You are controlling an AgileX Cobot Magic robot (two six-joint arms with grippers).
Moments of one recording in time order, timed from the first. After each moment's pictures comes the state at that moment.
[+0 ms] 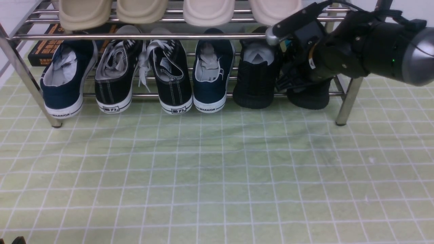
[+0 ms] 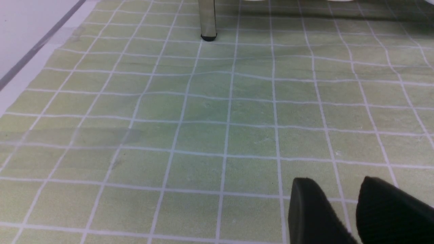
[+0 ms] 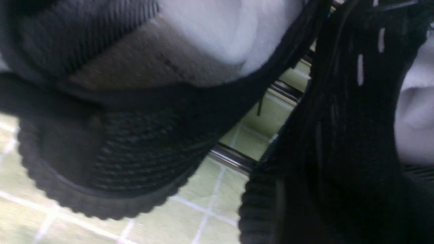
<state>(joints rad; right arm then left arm) 0.46 1.91 -1.52 -0.54 0.56 0.39 -0.02 -0.01 0.02 0.21 0.37 -0.20</state>
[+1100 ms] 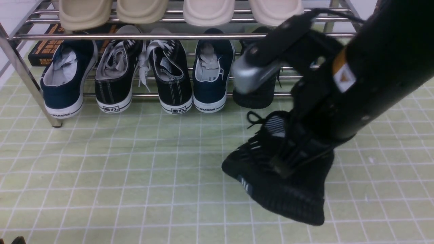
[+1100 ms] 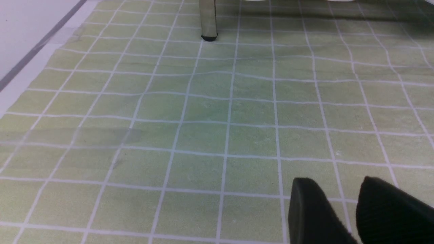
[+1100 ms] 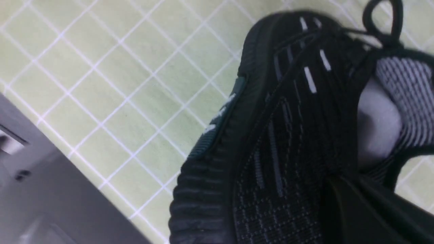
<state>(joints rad) 0.91 1.50 -1.52 -0.09 1.24 0.09 -0.02 -0.01 0.02 0.21 0.37 -0.20</state>
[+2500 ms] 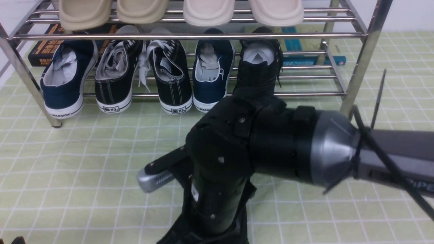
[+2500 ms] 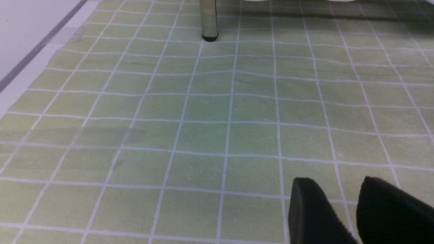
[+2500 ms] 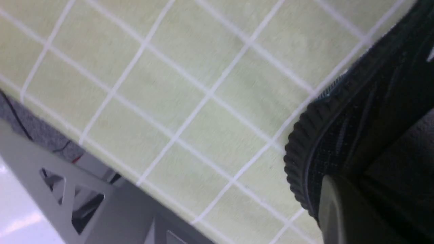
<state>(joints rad) 1.04 1.93 -1.54 0.16 1.07 0.35 -0.02 -0.01 0.02 0.21 0.37 -0.20</state>
